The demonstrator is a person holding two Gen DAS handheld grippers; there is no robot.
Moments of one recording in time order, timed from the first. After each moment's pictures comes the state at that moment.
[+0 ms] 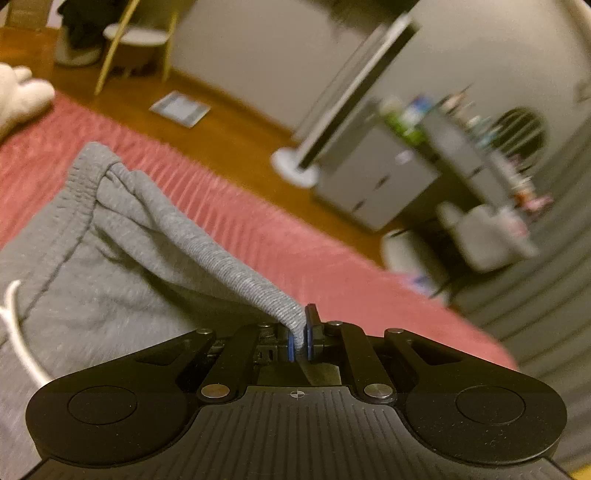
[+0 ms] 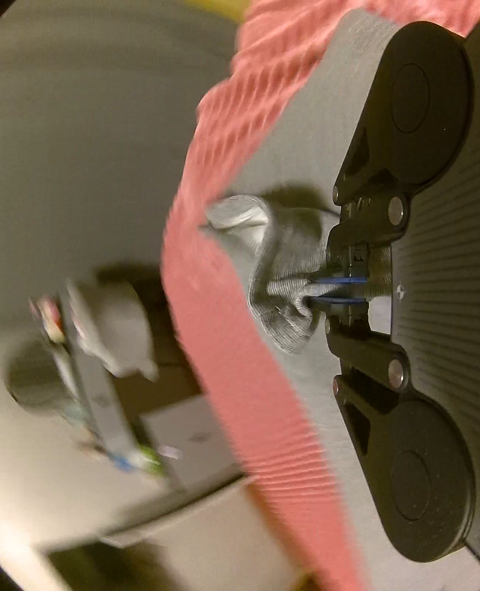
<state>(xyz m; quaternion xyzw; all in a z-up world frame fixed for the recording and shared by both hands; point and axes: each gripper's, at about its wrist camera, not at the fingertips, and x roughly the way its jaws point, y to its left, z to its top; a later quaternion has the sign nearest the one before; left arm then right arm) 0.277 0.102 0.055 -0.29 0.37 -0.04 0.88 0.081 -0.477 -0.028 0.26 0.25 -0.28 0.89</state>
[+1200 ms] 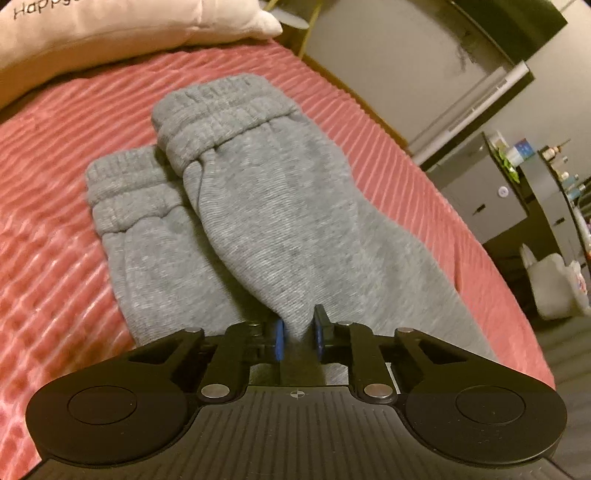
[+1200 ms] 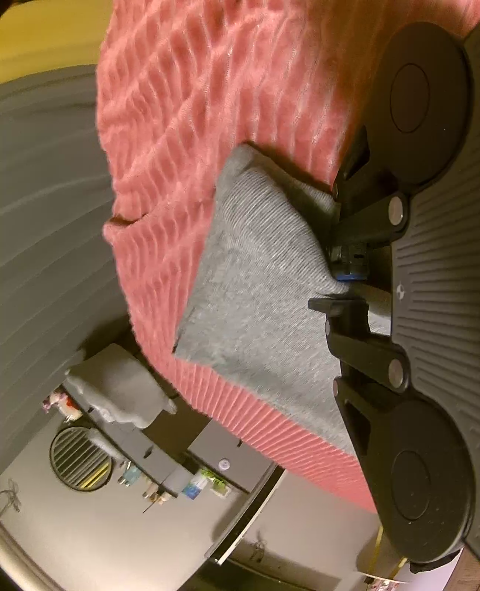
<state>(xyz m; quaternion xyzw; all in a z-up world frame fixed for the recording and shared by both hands) 0.159 0.205 -0.031 -0.36 0.40 0.13 0.83 -0.021 -0.533 -0.095 0.43 0.27 -0.26 0.82</state>
